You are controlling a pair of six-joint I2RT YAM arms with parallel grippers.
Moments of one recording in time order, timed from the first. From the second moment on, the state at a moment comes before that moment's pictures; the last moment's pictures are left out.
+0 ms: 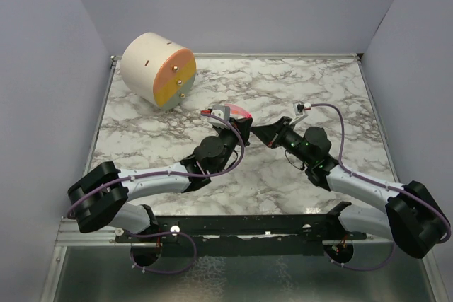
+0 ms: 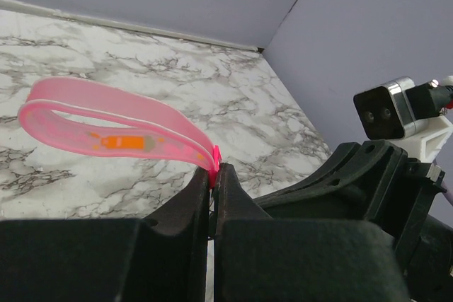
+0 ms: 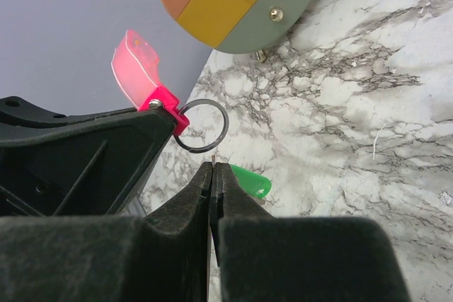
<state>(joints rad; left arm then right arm) -1.05 1.37 0.66 0.79 -0.56 -0.46 0.61 1.15 0.41 0.73 -0.17 0.83</state>
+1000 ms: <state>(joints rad) -1.05 1.37 0.66 0.79 -0.54 -0.46 0.61 1.06 0.41 0.69 -0.17 0.83</state>
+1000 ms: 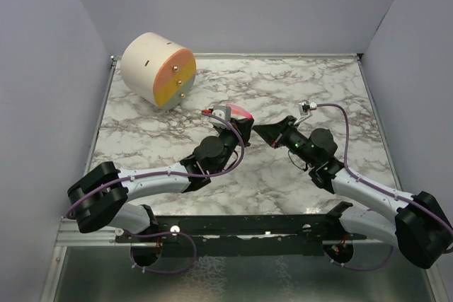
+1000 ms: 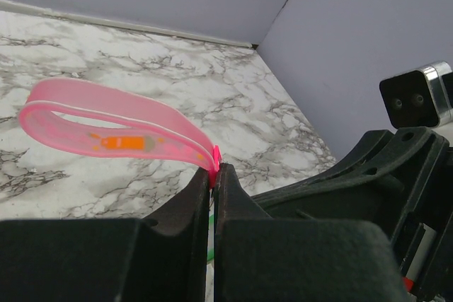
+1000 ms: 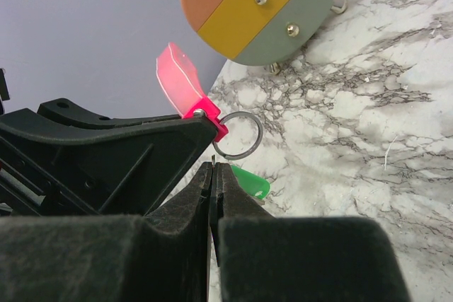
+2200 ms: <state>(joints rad) -1.06 1.37 0.66 0.79 -0.52 -0.46 0.61 1.07 0.41 0.69 -0.17 0.83</state>
